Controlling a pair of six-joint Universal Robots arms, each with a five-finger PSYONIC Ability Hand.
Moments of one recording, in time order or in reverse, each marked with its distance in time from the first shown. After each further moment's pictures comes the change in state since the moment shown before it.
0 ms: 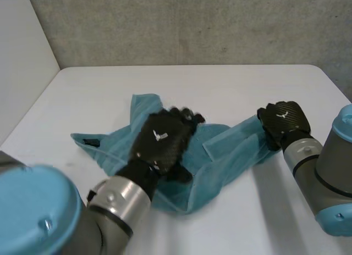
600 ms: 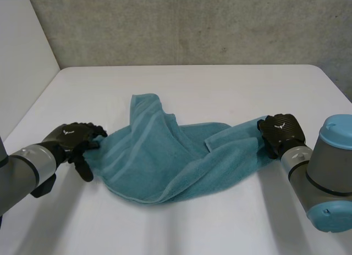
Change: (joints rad) left arm 0.699 -0.027 -0.002 -0.425 0.323 0.266; right arm -0.046 0.152 -0.014 -0.073 -0.019 -0.002; left_hand -0.149 -0.170 -0.173 -0.164 -0.170; right_hand 0.000 0.000 0.000 0.000 0.012
